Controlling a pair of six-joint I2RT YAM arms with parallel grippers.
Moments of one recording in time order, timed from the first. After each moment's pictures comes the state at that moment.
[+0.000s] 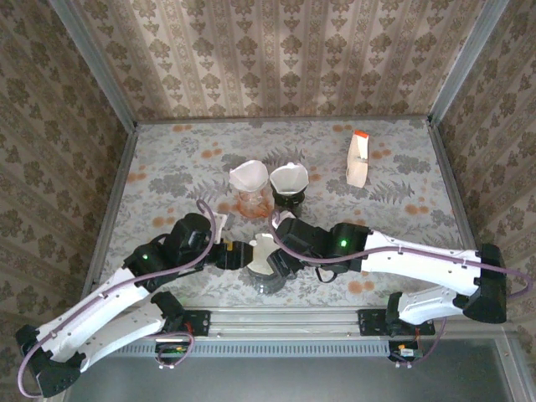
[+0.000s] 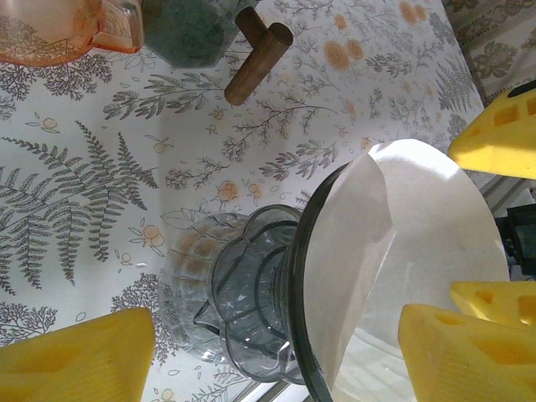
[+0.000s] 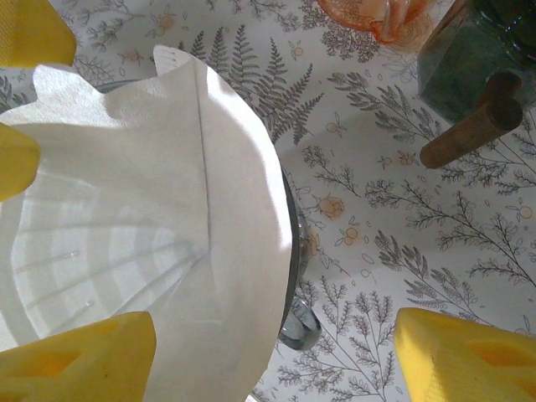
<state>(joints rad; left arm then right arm) -0.87 0.71 0.68 -0.67 0.22 -0.62 1.17 1.30 1.14 -0.85 0.22 0.50</state>
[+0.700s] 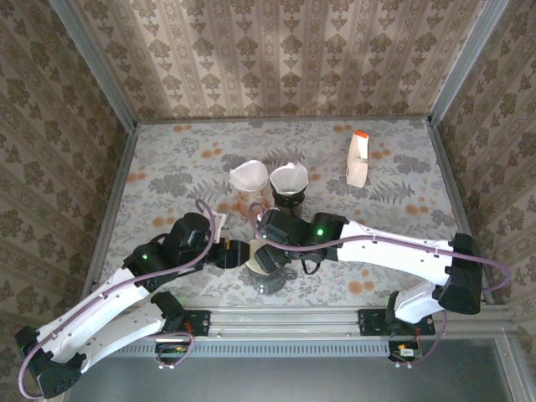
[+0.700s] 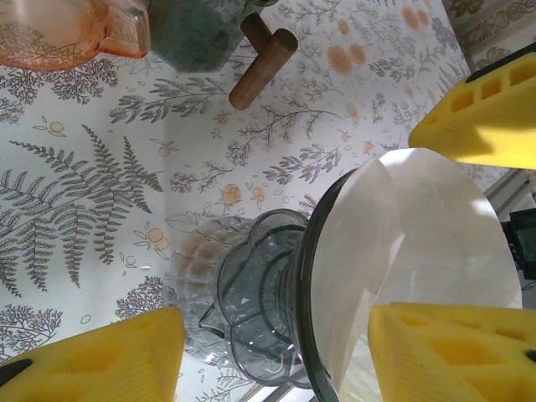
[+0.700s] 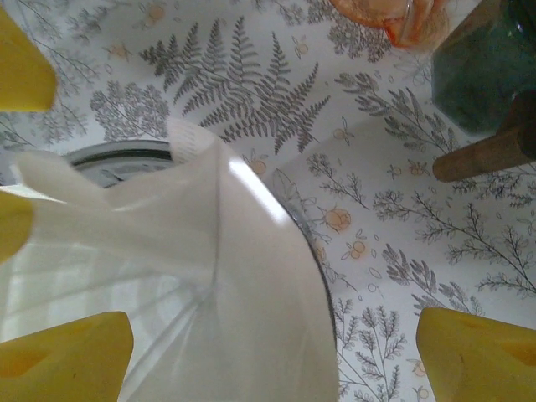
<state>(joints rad) -0.86 0.70 0.68 -0.66 0.22 -0.61 1.14 1.47 1.28 -0.91 0.20 0.49</state>
